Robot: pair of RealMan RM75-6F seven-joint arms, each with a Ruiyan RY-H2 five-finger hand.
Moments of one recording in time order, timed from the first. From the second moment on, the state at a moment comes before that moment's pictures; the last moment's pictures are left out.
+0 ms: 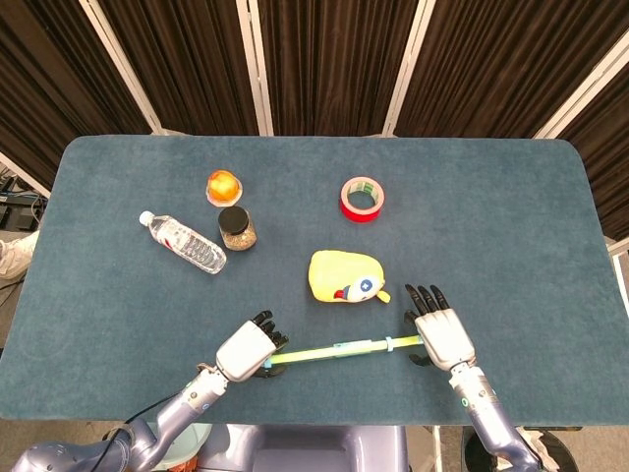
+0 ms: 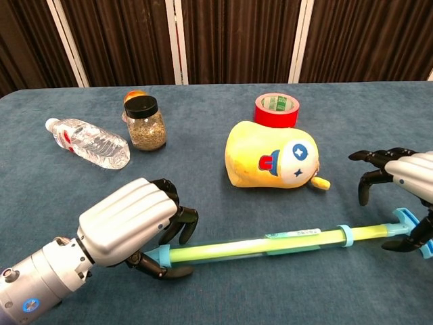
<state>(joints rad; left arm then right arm) -0.55 -2.06 0.10 -0.80 1.81 1.39 0.07 0.39 -1.47 0.04 -1.62 -1.29 1.12 -0.55</state>
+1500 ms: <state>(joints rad) -0.55 -2.07 0.05 -0.73 1.77 1.47 -0.02 0.34 -1.59 0.06 -1.37 -1.36 1.25 -0.36</state>
